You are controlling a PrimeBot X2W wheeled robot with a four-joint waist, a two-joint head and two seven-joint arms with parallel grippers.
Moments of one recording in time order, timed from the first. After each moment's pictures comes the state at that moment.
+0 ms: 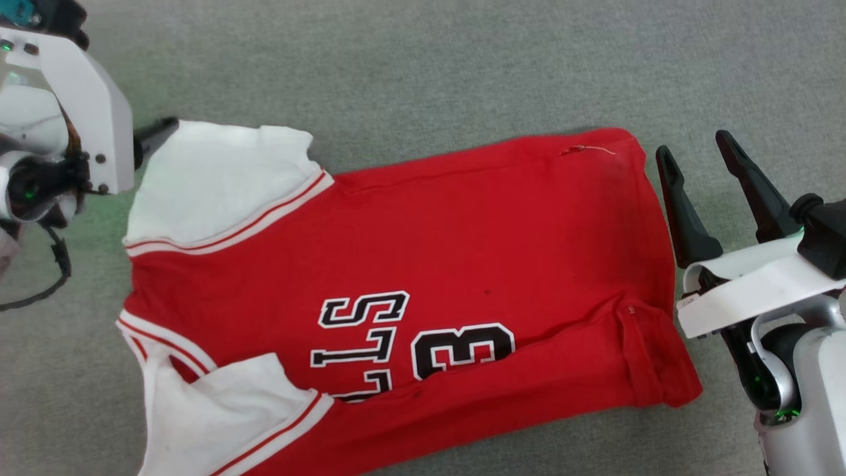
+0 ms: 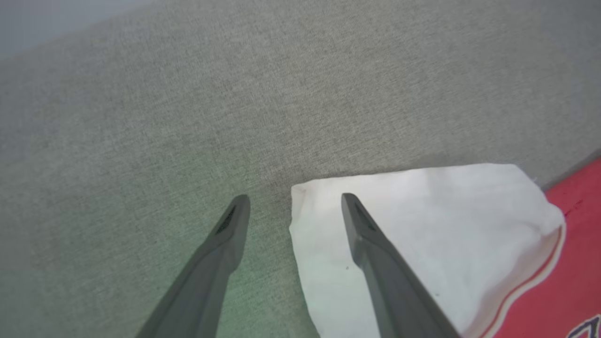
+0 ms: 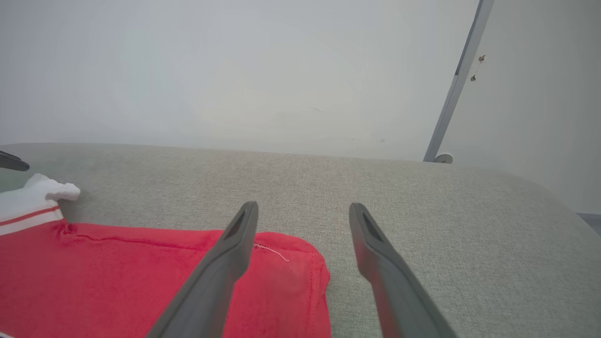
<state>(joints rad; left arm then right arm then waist) -1.23 0.82 -1.00 0.55 -1.21 -0.02 0.58 -0.39 -0.20 0.11 -0.03 0.28 0.13 0.01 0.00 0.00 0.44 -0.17</state>
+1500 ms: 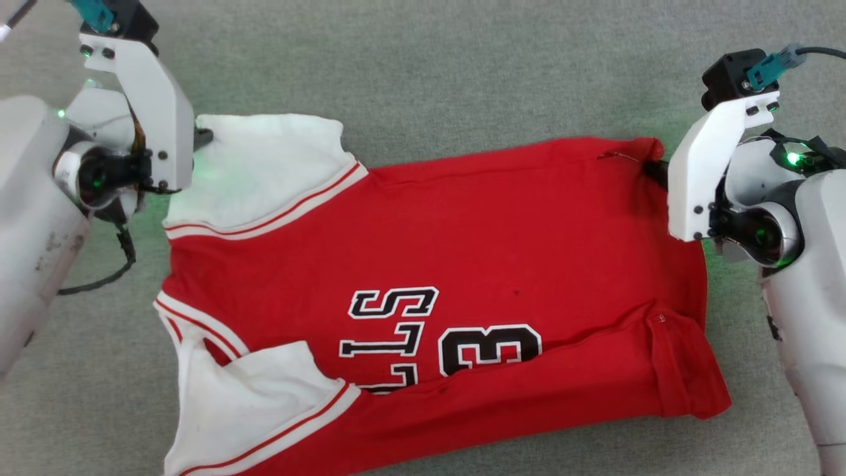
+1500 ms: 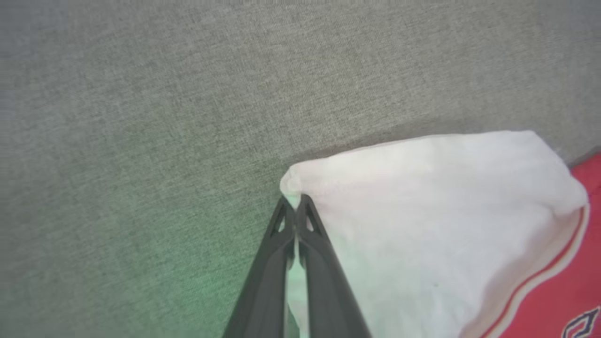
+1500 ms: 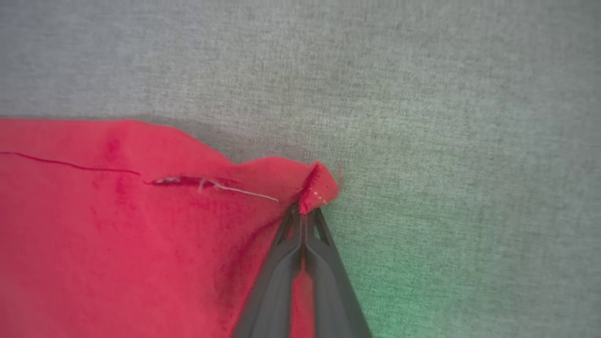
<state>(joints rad) -1.28 0.64 -1.05 0.78 -1.23 -0.10 0.63 -0.84 -0.22 0.19 0.48 0.43 0.13 0.83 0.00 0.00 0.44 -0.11</state>
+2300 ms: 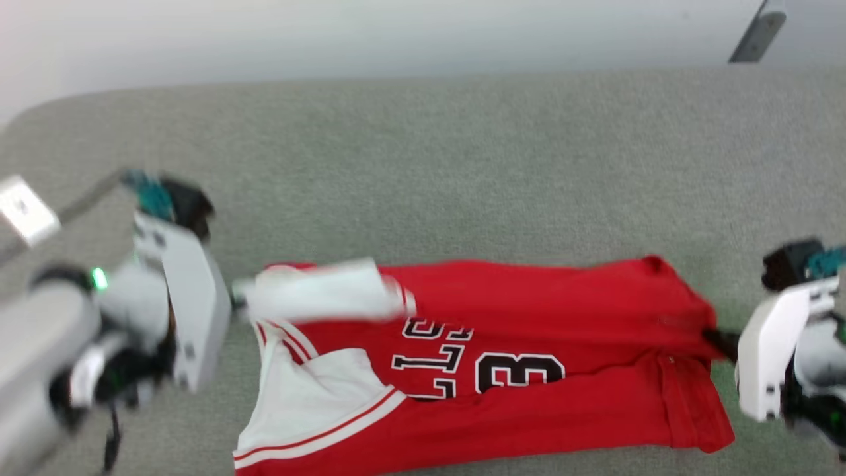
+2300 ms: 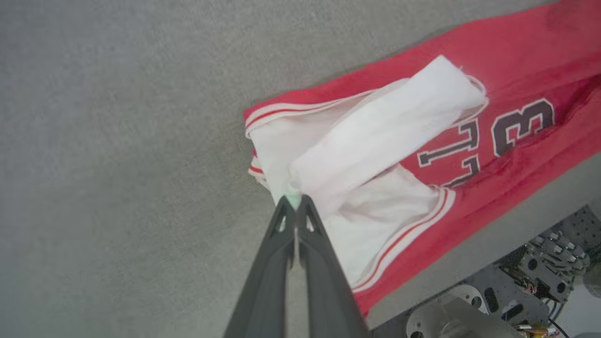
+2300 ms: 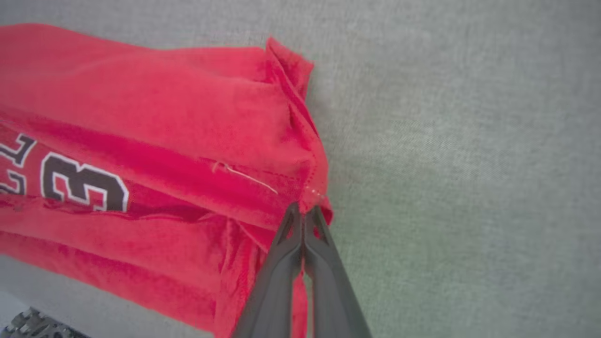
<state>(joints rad) -0.95 0.99 -1.09 0.00 -1.27 0.19 0.65 -0.33 -0.44 0.16 0.12 0.59 0.13 0.82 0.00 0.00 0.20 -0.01</state>
